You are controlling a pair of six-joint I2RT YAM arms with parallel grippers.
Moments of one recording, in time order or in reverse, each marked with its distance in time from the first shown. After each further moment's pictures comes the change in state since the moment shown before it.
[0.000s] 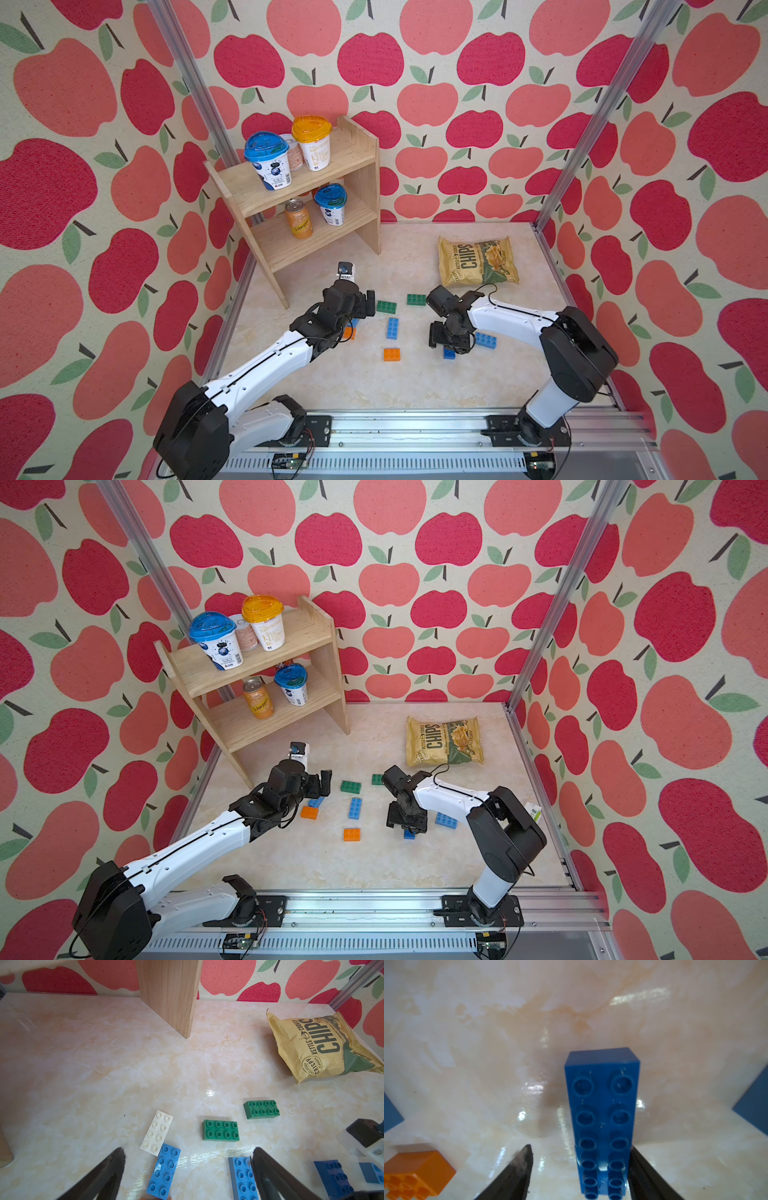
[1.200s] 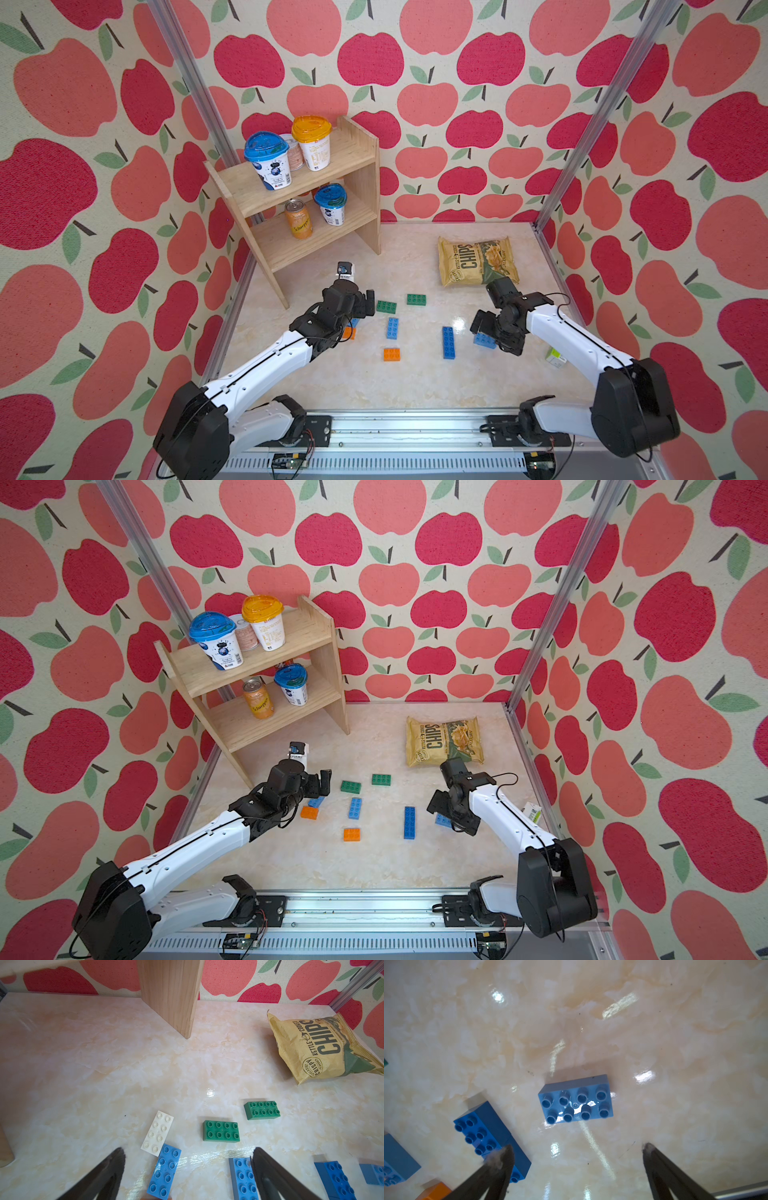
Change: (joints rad) left arm 0.003 -0.002 0.000 0.000 0.000 -0.003; right arm -0.445 -0.359 -0.174 -0.114 0.040 -0.079
